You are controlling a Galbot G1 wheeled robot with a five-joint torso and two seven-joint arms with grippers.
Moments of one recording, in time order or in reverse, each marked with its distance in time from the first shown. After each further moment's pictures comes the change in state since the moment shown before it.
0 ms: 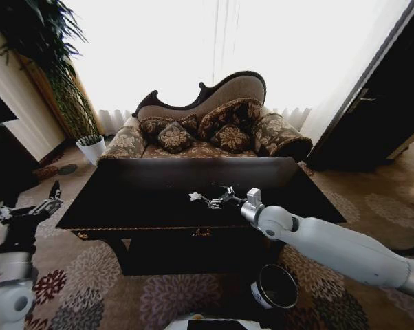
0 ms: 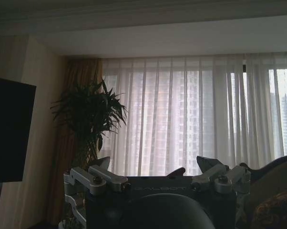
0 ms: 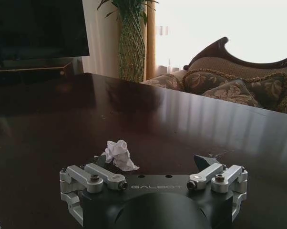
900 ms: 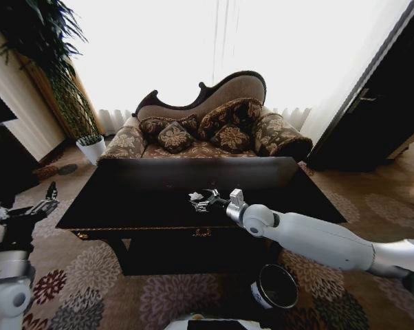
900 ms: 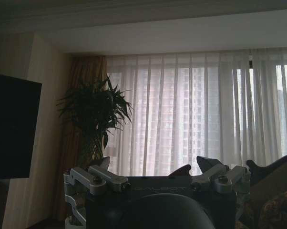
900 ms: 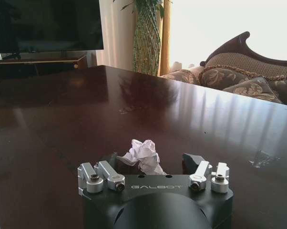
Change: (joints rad) left arm -0.022 0.020 -0.003 0.053 0.002 -0.005 0.002; right arm 0.075 0.102 -0.100 -0.068 -0.017 -0.006 0.003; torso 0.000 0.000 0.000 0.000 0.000
